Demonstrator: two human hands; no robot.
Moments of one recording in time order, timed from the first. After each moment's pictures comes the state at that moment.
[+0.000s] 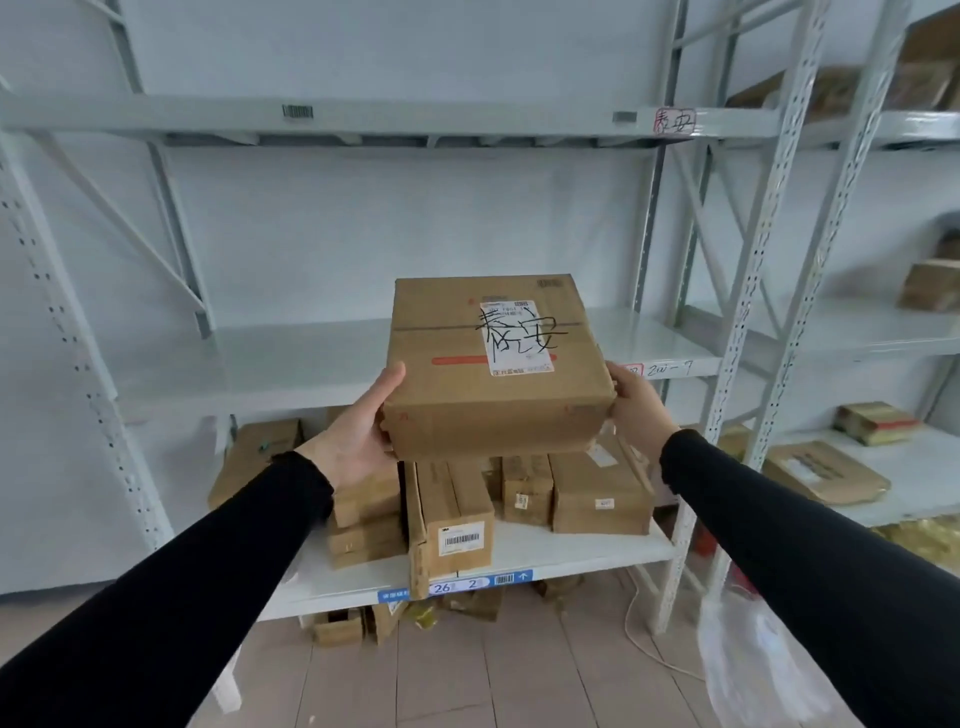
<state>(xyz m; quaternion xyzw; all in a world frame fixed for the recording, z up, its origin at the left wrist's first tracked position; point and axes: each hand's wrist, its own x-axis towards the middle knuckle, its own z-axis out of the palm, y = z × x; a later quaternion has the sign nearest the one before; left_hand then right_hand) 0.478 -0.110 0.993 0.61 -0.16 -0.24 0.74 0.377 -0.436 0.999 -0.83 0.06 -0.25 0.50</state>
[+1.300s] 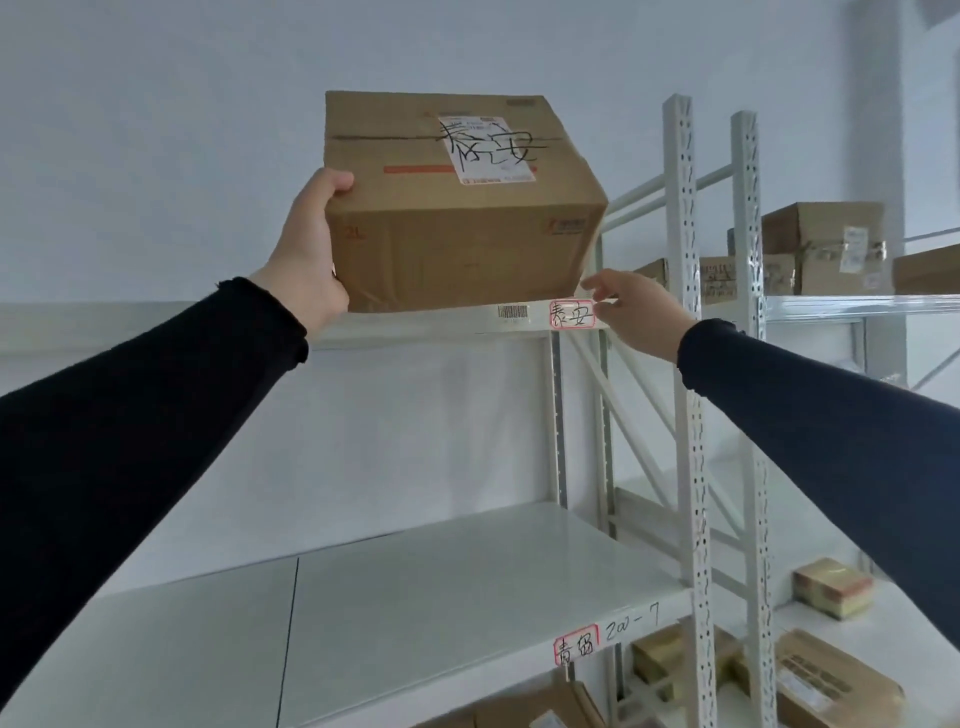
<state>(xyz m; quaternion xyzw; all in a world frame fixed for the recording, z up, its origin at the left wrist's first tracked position) 0.702 -0.390 1.372 0.48 -0.31 -0.02 0.82 0.589 -0.710 1.318 -0.88 0.10 -0.44 0.11</state>
